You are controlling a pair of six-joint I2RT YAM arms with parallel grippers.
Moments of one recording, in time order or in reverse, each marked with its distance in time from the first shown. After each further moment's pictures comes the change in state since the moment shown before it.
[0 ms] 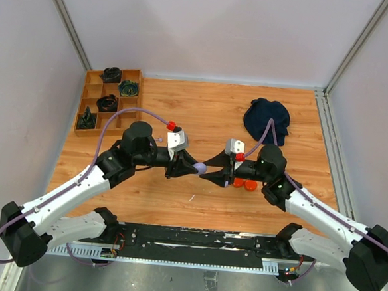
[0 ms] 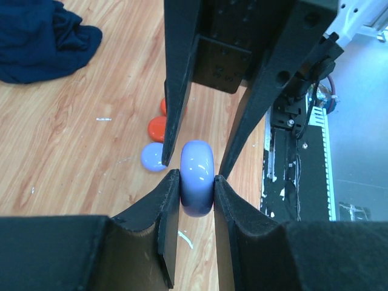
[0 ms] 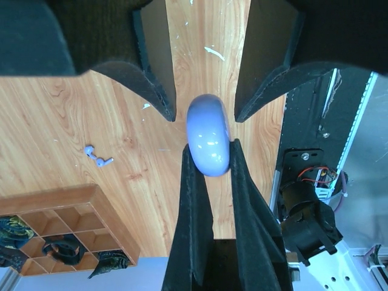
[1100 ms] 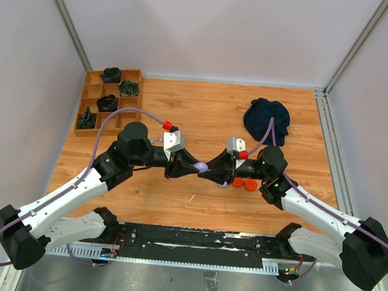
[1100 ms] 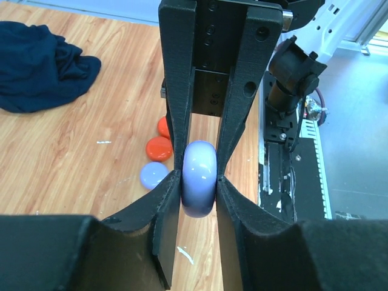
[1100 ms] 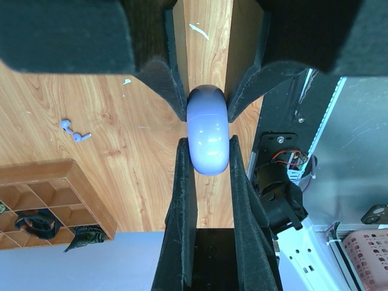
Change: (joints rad) left arm -0.004 -0.036 -0.008 0.072 0.047 -0.018; right arm -0.014 0.067 -0.032 0.226 -0.103 0.144
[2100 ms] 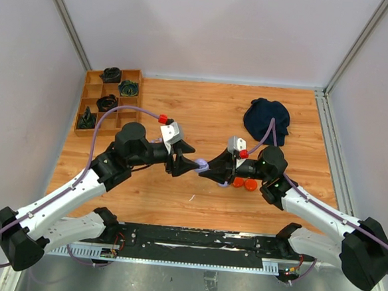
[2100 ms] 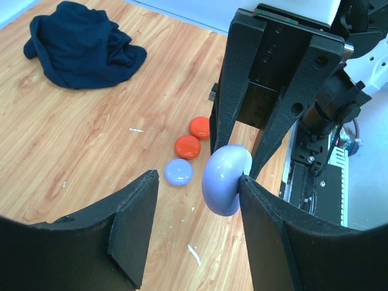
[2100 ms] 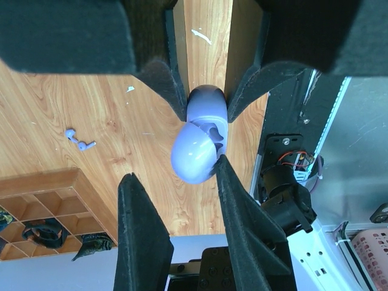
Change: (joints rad) left arm -0.002 -0.018 0.000 0.008 -0.213 -0.095; right arm -0.008 0.000 -0.014 0.003 0.005 0.006
